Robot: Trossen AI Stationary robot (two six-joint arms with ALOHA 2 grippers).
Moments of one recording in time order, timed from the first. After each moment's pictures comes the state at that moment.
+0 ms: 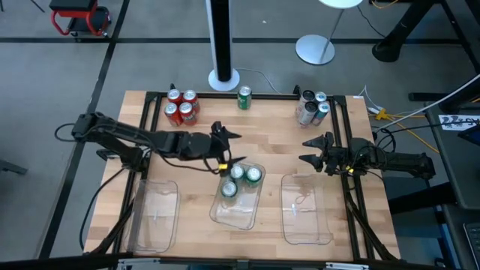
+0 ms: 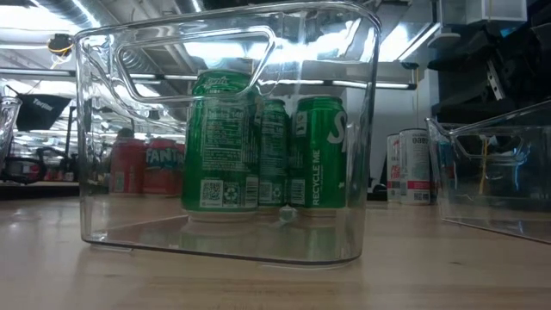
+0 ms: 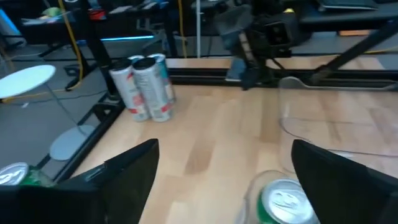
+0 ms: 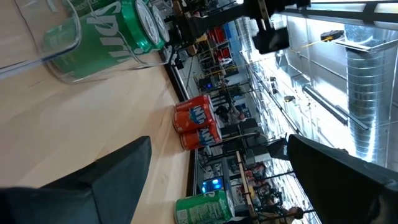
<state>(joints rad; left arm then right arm) -0.13 1.39 1.04 0.00 -0.43 -0.02 -0.06 0.02 0.03 -0.04 0.01 -1.24</state>
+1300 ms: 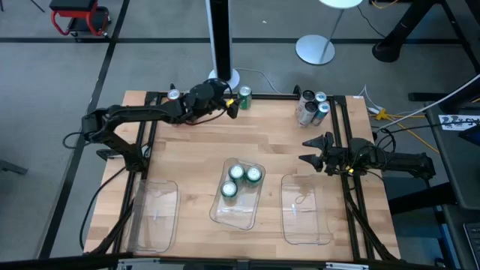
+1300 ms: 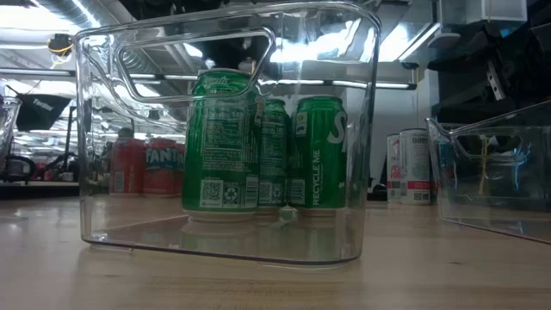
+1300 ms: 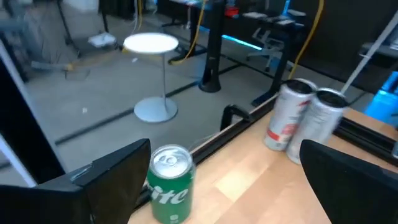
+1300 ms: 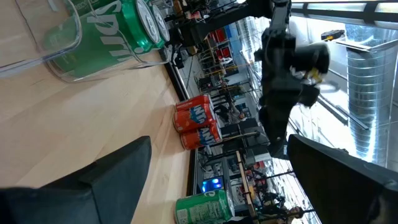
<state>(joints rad) 0.39 1.49 1.04 0.16 -0.37 -0.20 -0.06 0.02 0.03 -0.05 0.01 -1.24</state>
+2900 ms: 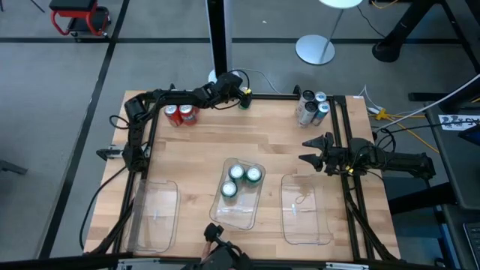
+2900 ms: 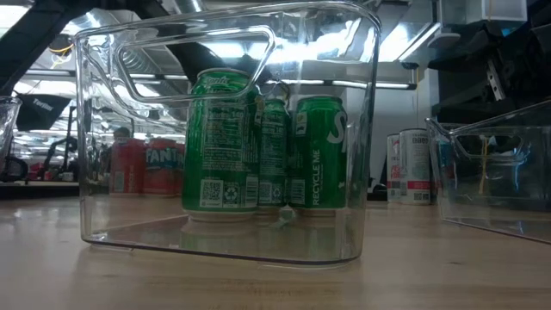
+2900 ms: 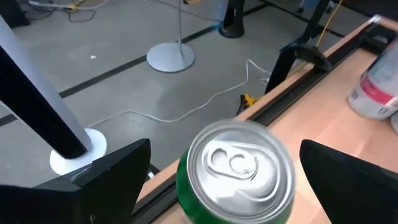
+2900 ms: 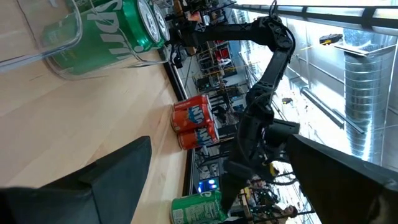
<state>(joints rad) 0.59 1.98 1.32 0.14 -0.21 -0.17 -0.06 0.02 0.03 -0.04 0.01 -1.27</state>
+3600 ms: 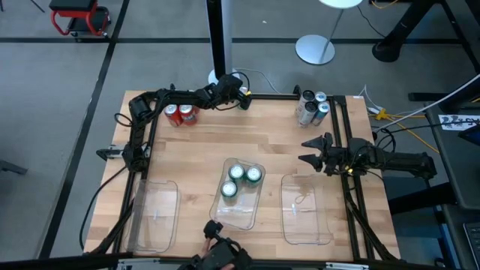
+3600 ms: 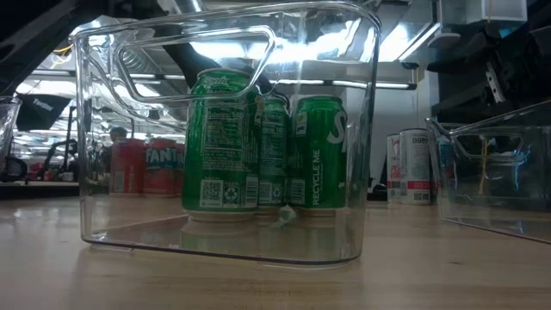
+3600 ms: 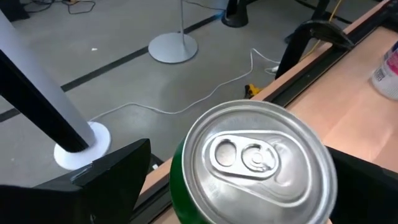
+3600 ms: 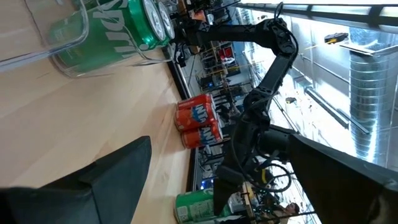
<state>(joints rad) 0.62 2.04 1.31 0.17 -0.20 -0.15 -0.06 0.04 0.03 -0.04 0.01 -1.27</state>
